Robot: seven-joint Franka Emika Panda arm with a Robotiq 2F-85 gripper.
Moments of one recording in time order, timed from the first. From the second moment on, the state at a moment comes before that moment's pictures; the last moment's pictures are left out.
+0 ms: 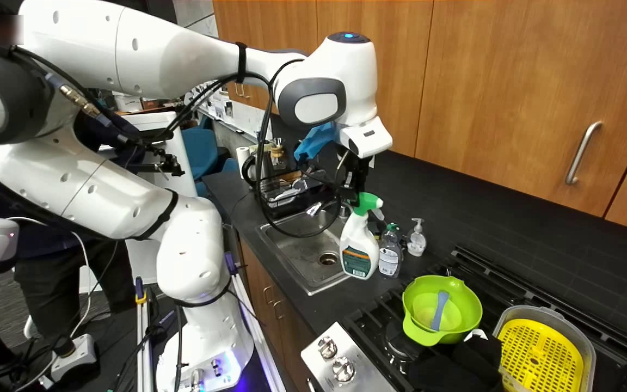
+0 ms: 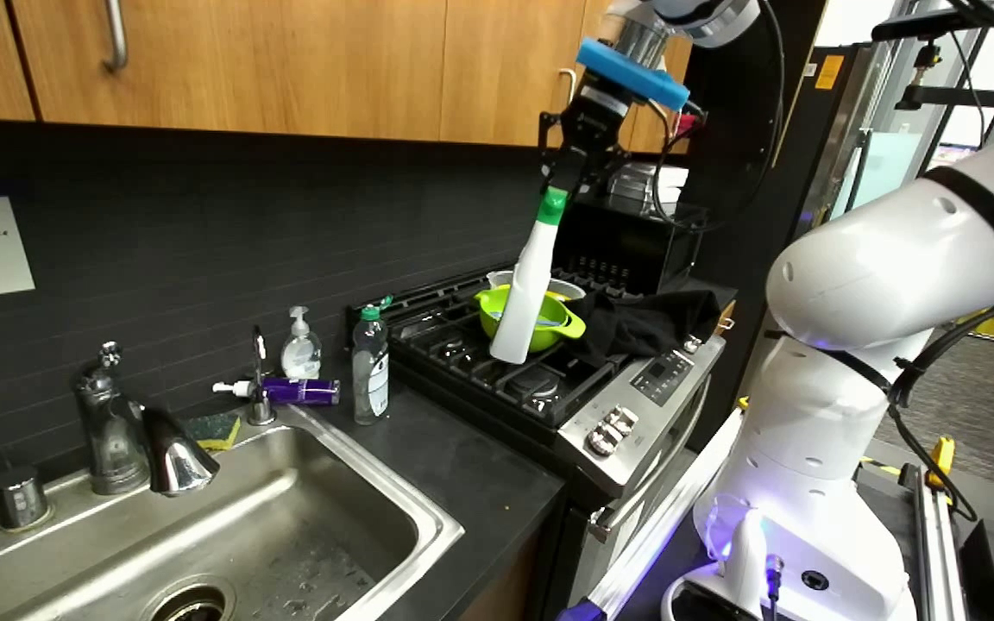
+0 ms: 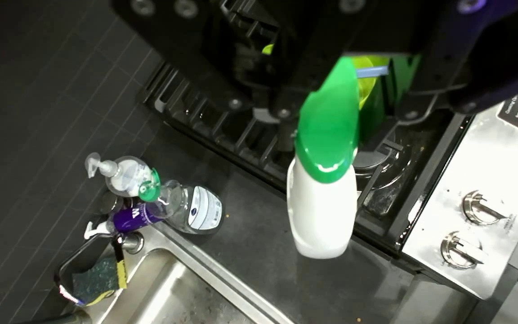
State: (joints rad) arm -0.20 -0.76 -0.02 -2.63 0.25 2.05 0.61
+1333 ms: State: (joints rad) arm -0.20 -0.74 -0.02 -2.62 0.25 2.05 0.57
